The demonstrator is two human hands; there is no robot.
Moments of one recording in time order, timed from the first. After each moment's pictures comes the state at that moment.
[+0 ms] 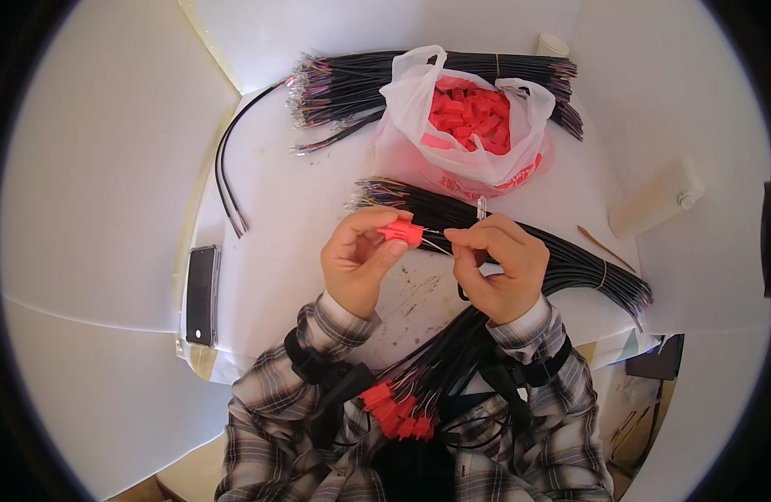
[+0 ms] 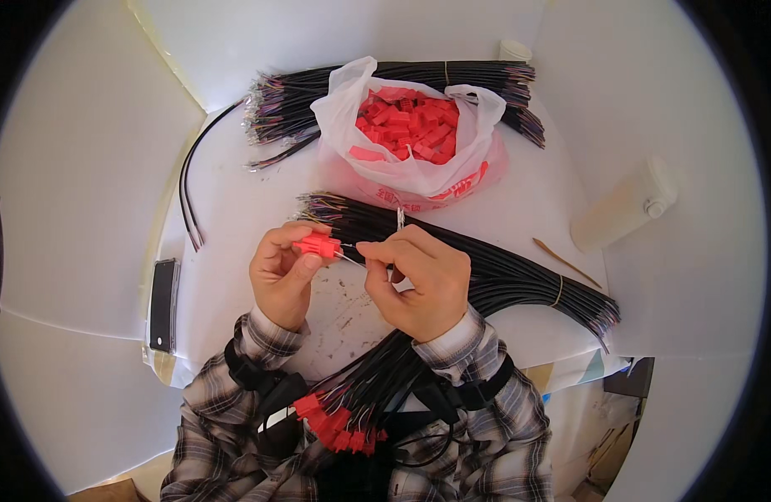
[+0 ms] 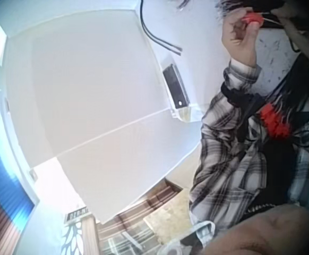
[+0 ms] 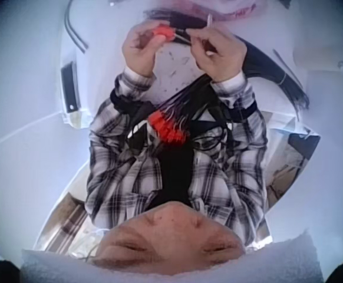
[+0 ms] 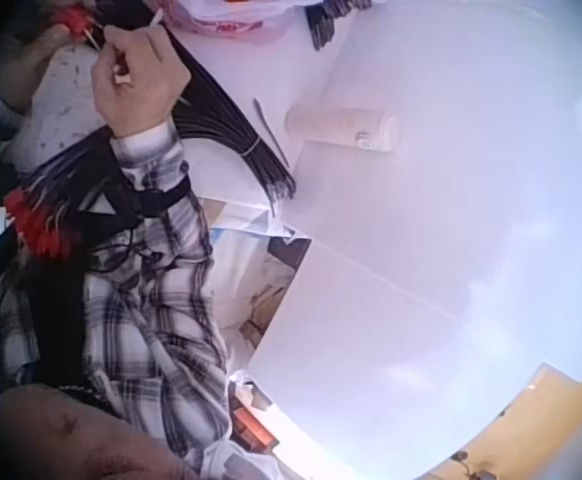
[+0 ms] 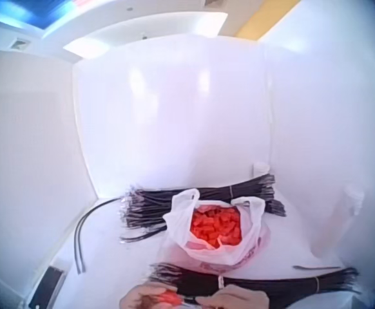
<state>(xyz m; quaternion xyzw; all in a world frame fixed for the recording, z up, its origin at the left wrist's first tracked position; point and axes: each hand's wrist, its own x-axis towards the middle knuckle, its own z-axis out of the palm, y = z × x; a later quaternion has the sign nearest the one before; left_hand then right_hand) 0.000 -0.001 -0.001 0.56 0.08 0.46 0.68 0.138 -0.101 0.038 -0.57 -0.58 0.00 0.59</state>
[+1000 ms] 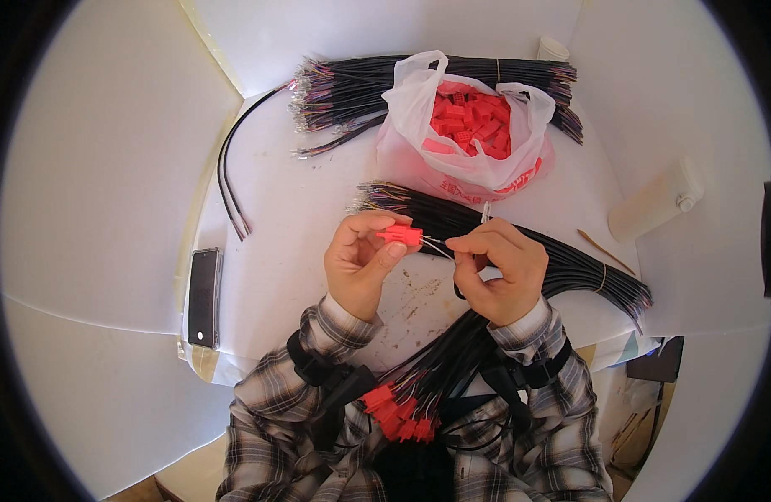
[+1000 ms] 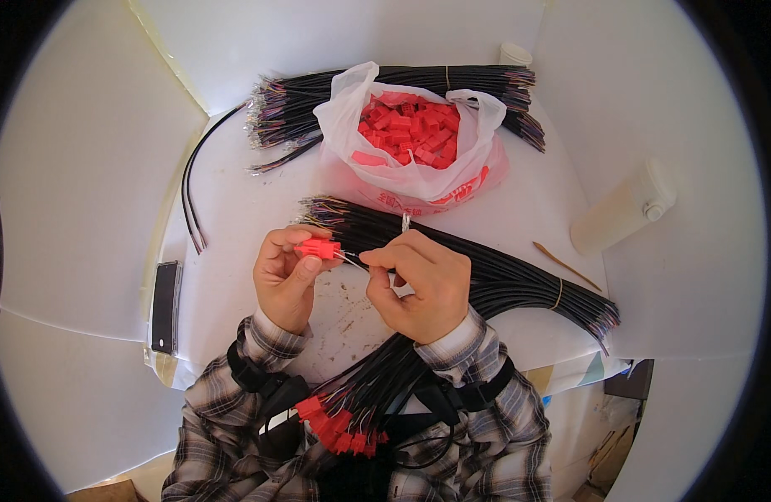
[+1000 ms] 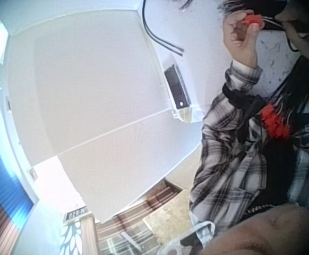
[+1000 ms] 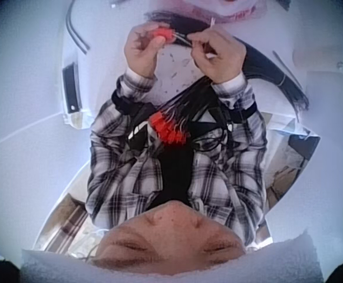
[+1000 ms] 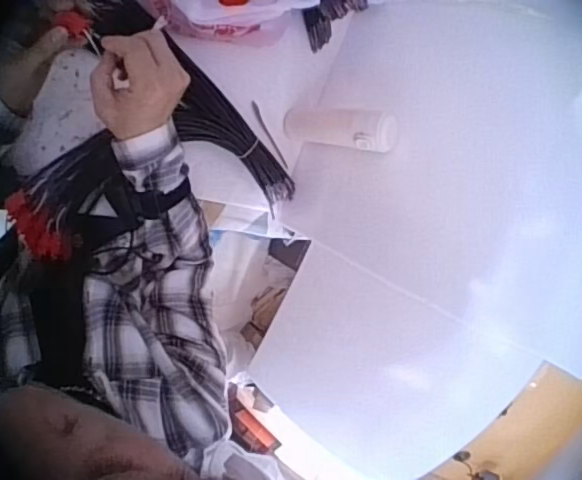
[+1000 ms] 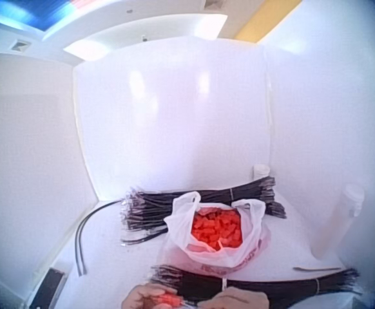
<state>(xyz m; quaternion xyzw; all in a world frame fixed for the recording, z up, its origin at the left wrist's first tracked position) 0.002 -0.003 0.002 0.53 0.09 0.47 0.70 0.139 -0.101 0.039 -0.57 -0.59 -0.01 0.57</state>
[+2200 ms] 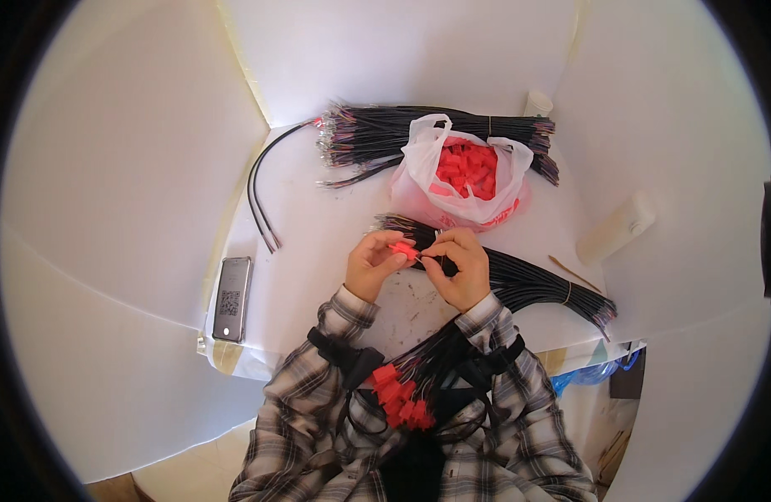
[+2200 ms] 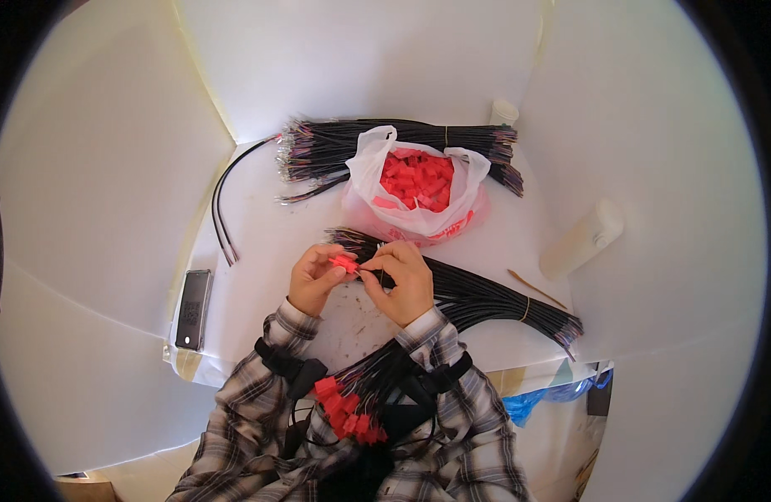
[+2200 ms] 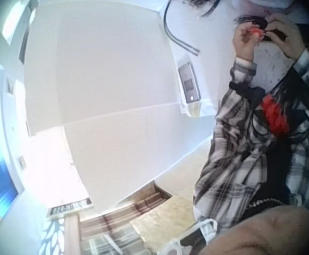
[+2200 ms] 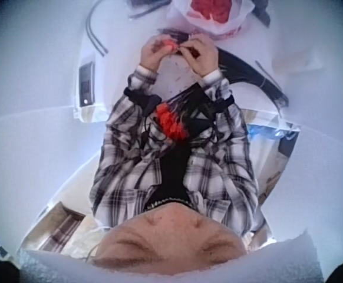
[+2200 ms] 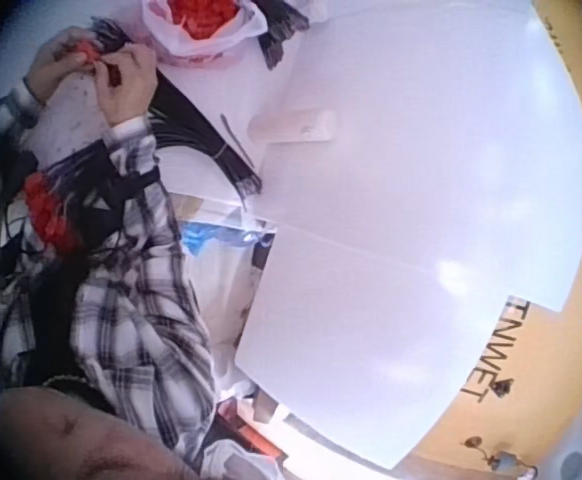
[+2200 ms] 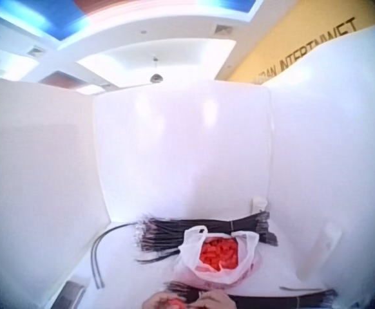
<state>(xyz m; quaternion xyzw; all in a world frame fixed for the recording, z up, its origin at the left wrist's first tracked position) -0.011 0.023 -0.007 0.52 0.10 0.38 0.75 0.126 -0.076 0.031 -0.57 -0.61 -0.05 0.54</state>
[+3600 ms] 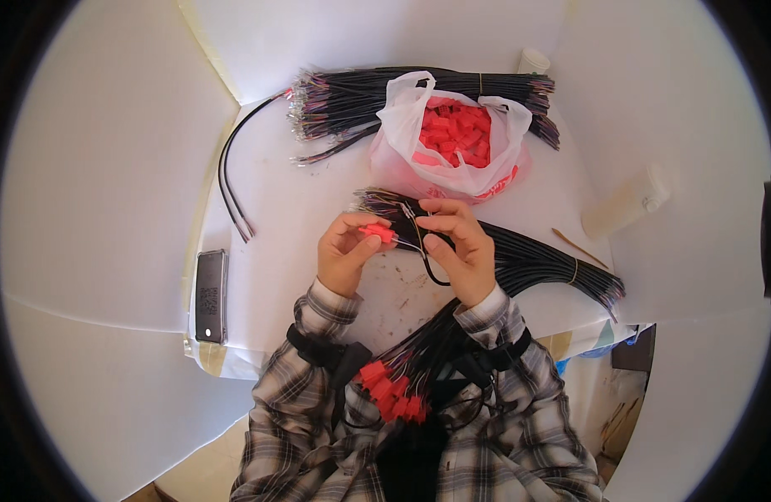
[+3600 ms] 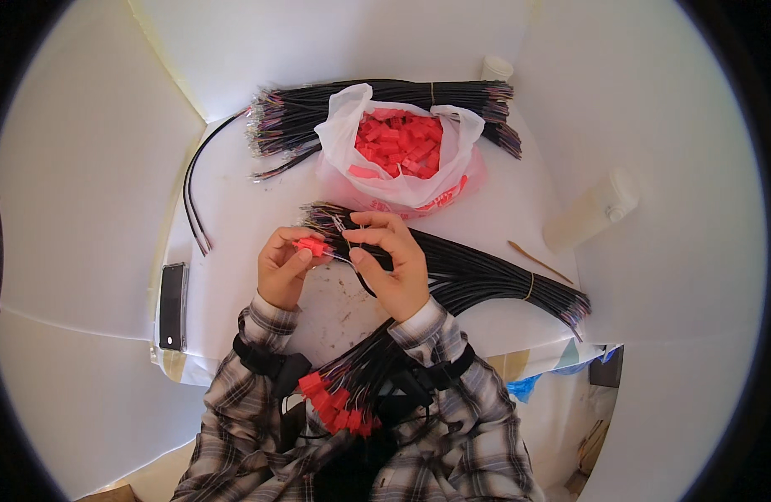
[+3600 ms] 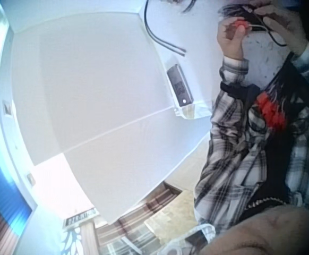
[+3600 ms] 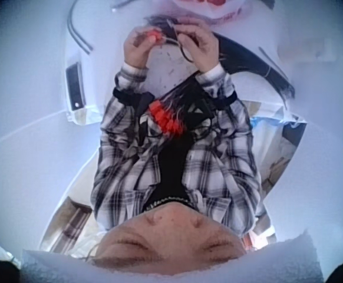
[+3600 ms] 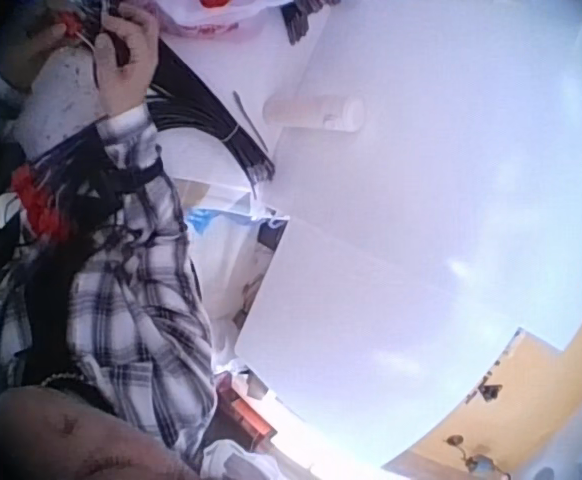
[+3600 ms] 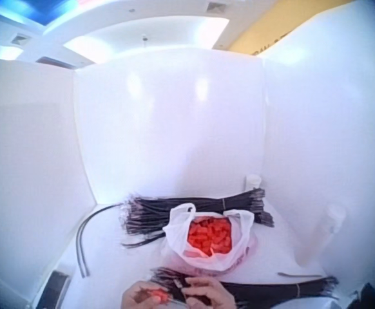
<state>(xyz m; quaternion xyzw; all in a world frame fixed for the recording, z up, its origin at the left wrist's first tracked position) -0.012 0.021 -0.004 0.51 0.11 0.39 0.76 0.130 -0.084 0.023 -0.50 -0.51 0.20 0.68</state>
